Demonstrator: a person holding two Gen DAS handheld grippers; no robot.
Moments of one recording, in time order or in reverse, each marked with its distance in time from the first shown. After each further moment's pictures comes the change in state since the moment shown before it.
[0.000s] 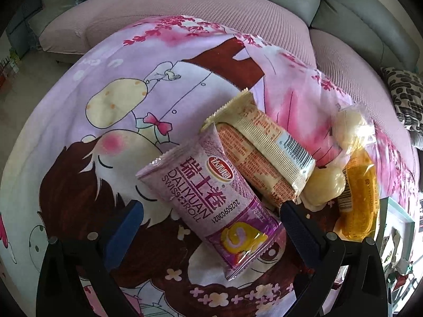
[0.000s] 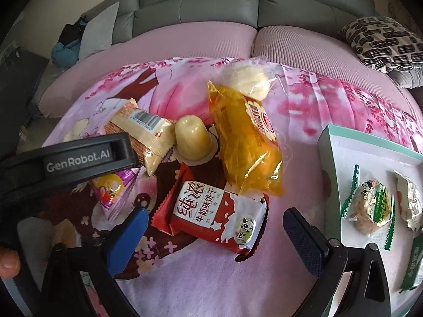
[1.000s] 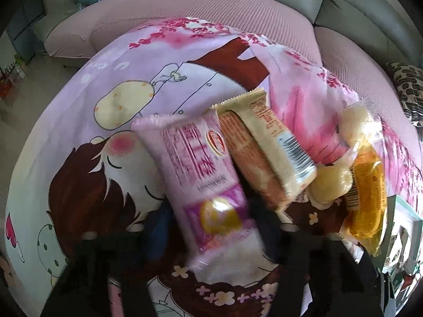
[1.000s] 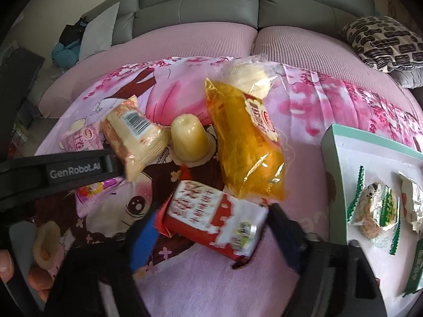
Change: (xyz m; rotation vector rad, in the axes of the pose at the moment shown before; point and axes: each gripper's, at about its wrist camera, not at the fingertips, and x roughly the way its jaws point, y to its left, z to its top) left arm -0.006 -0.004 0.001 0.016 -0.015 0.050; right arm 0.007 -0.001 -0.001 0.001 -0.014 0.014
